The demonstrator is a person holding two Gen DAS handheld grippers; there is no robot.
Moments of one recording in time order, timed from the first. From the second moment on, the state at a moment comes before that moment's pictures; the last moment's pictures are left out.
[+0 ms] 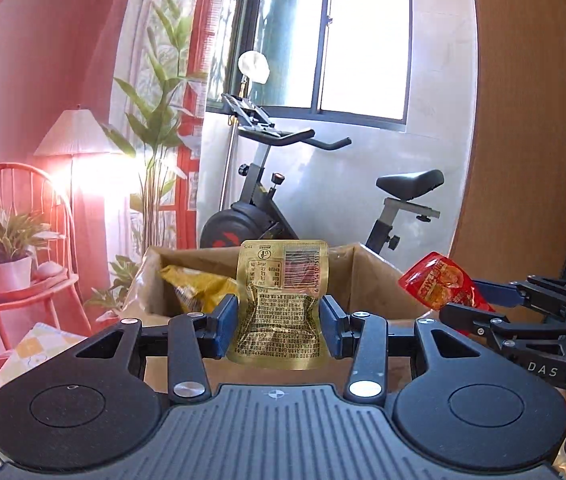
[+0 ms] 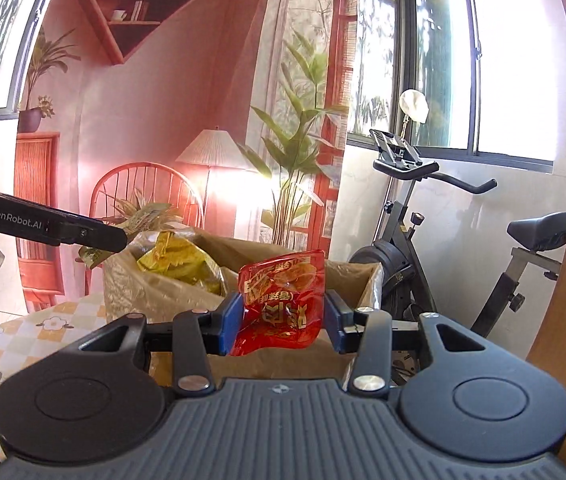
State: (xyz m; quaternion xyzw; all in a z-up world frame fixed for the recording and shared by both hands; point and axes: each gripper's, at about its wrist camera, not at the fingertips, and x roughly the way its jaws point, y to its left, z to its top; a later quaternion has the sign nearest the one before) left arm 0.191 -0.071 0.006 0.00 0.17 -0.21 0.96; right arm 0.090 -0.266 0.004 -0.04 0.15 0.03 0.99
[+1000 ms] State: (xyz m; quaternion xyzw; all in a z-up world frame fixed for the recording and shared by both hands) left arm 0.233 -0.026 0.005 0.02 0.26 -0.25 0.93; right arm 0.124 -0.281 -0.003 0.05 0.22 0.03 0.97
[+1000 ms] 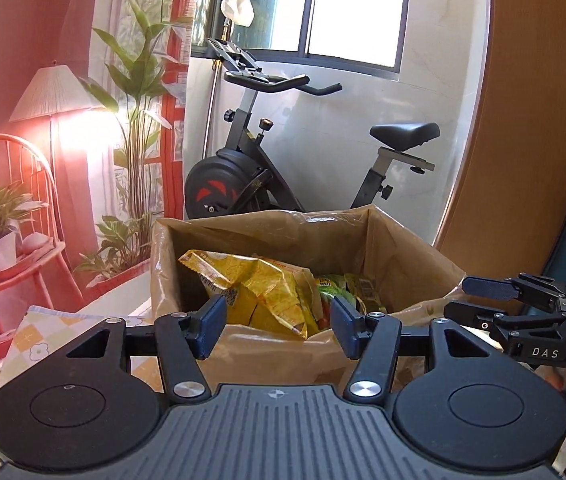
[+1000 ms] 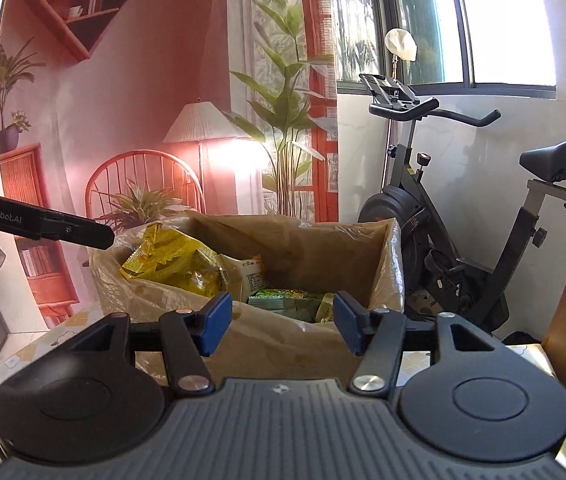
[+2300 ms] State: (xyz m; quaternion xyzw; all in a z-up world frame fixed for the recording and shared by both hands) left arm 0.276 -0.012 -0.174 0.06 0.45 -0.29 0.84; right arm 0.161 -0.190 -0.172 0.10 0.41 0.05 0.90
